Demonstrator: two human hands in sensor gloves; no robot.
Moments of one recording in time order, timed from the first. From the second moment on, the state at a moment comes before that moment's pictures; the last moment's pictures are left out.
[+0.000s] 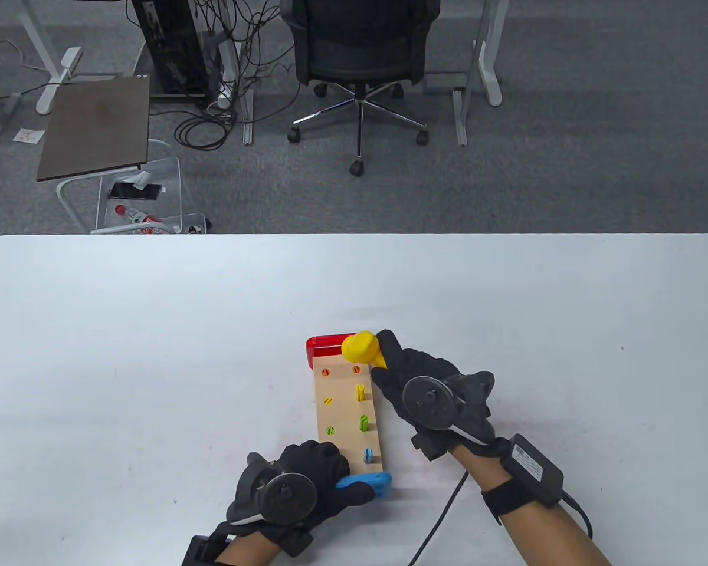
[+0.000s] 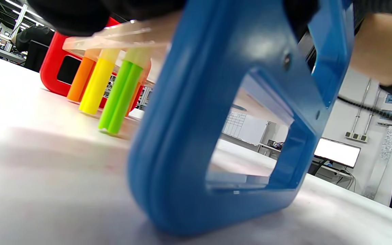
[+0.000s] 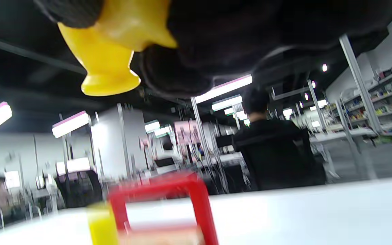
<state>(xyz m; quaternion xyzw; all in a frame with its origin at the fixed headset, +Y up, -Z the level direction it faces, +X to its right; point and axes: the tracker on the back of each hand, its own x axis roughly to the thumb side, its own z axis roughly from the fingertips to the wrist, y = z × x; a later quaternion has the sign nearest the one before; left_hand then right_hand) -0.129 -0.746 -0.204 0.06 -0.34 0.21 0.92 0.093 -0.640 -0.280 0.19 -0.22 0.94 0.20</state>
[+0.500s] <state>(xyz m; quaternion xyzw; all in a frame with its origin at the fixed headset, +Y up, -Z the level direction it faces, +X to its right) -0.129 -0.747 -0.204 0.06 -0.34 0.21 0.92 0.087 -0.645 -0.255 0.20 -0.24 0.94 0.17</state>
